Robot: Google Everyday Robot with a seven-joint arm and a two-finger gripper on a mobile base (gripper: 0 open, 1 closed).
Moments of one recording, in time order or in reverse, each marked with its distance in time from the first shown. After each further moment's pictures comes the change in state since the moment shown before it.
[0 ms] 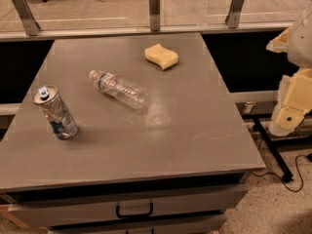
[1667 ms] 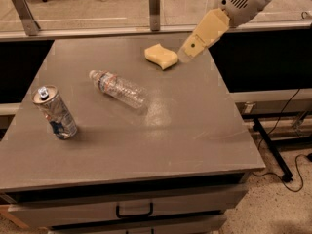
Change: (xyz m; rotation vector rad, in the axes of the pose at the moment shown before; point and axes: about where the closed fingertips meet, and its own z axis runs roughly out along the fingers) arm -0.137 -0.091 0.030 -0.121 -0.290 0.386
